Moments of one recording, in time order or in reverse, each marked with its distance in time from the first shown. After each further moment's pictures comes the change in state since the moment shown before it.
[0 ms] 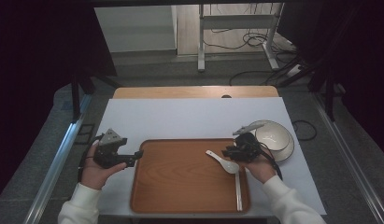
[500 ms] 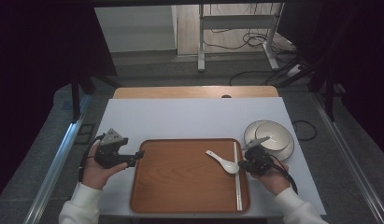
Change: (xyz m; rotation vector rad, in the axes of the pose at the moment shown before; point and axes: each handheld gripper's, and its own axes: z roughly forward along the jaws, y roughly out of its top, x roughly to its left) left arm -0.001 0.001 0.001 -0.001 0.000 0.002; right arm -0.006 -0.043 -0.005 0.149 -0.082 -0.076
